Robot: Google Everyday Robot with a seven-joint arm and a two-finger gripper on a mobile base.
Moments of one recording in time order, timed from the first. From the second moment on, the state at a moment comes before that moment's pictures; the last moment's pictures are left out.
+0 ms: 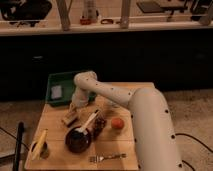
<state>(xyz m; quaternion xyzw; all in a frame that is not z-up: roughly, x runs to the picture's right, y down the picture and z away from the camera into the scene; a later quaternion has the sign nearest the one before) -0.179 0.155 0.874 -0.34 -0.35 -0.32 0.81</state>
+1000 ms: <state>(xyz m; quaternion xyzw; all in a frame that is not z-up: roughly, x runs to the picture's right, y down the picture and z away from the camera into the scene) -0.178 0.149 0.867 -0.33 -0.35 -0.32 0.82</state>
